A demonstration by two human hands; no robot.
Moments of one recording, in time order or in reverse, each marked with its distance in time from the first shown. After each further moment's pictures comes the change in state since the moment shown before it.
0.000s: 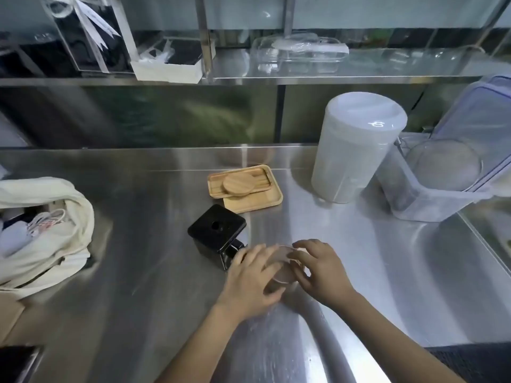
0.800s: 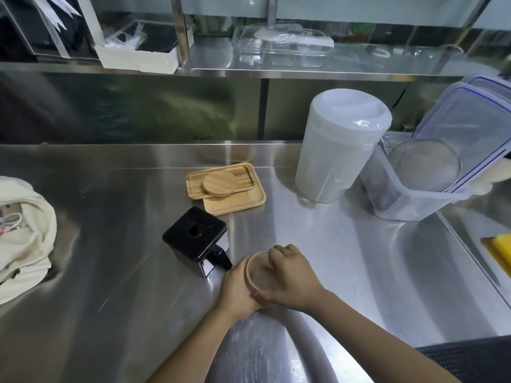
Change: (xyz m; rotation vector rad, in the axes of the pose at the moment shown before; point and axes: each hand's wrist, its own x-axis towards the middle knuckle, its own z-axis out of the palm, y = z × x) left_hand 0.008 -0.006 0.068 -0.836 -0.119 -0.584; right_hand 0.015 0.000 0.020 0.096 -0.279 0.216
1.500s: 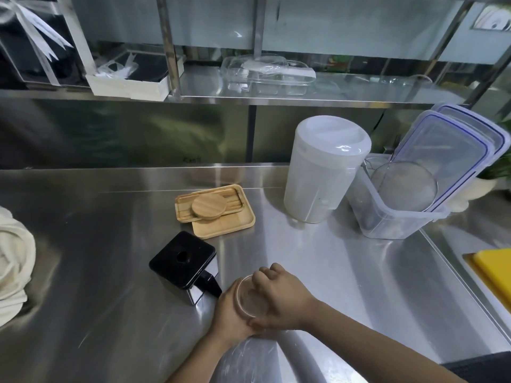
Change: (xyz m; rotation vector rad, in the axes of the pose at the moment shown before) left_hand 0.010 -0.005 0.010 -0.211 0.001 0.049; right_hand 0.012 0.006 -0.014 -0.206 -0.226 -0.151
